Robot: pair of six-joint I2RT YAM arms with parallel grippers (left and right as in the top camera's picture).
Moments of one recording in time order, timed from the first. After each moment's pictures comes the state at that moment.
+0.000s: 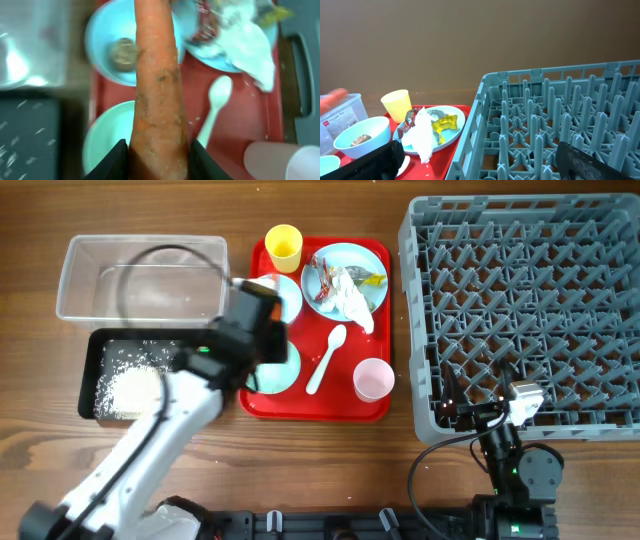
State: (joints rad) left arm -0.44 1.36 1.03 -0.65 -0.08 -0.42; right arm -0.06 0.01 0.01 0.02 -0.24 0.14
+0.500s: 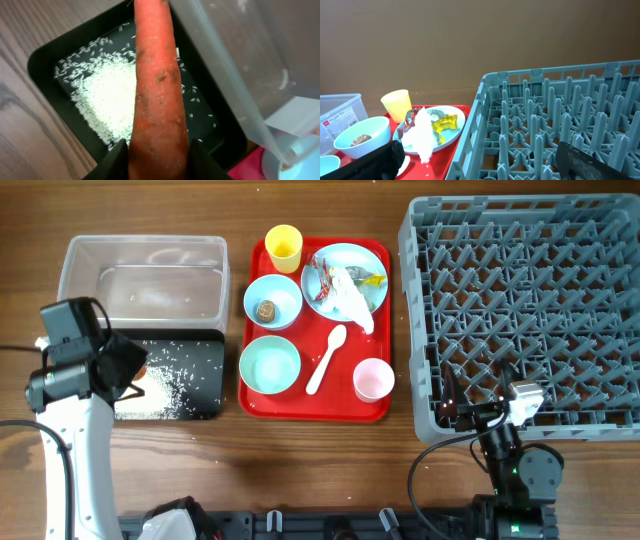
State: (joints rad) left arm 0.33 1.23 0.99 -0.87 -0.08 -0.68; right arm -0.06 0.01 0.01 0.02 -0.24 0.14
